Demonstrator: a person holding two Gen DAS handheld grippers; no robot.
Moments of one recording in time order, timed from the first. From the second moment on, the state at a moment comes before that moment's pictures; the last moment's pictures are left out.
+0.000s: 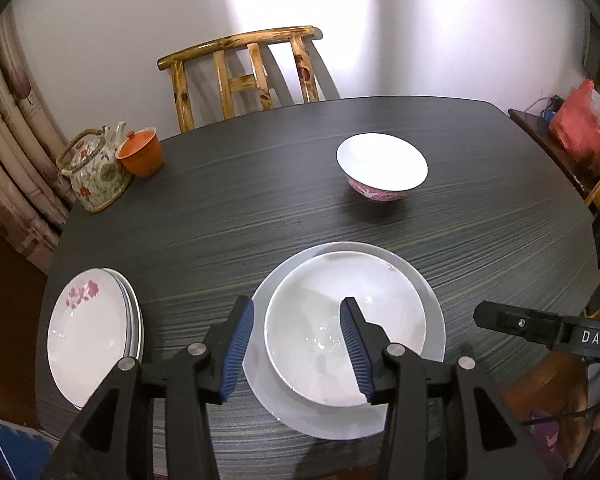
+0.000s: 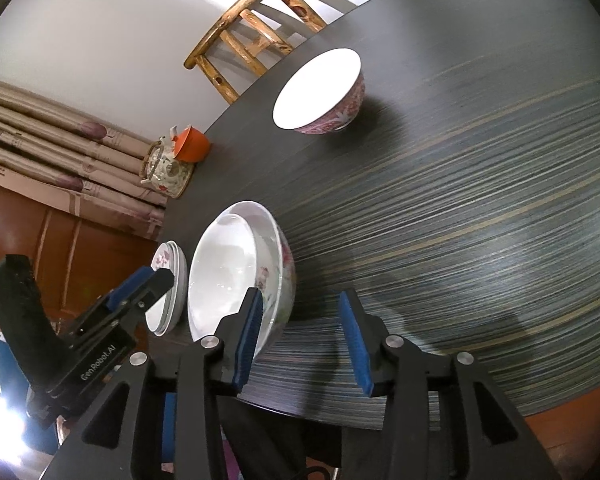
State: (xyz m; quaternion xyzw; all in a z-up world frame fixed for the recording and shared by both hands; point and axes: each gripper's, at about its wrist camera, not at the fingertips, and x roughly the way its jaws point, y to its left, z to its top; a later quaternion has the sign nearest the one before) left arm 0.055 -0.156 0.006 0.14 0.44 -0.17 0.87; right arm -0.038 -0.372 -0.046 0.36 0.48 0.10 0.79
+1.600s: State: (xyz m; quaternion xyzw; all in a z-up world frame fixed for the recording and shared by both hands) left arm 0.233 -0.228 -0.046 -0.04 0.62 -0.17 0.76; right arm 0.065 -0.467 -0.035 0.35 0.43 0.06 0.83
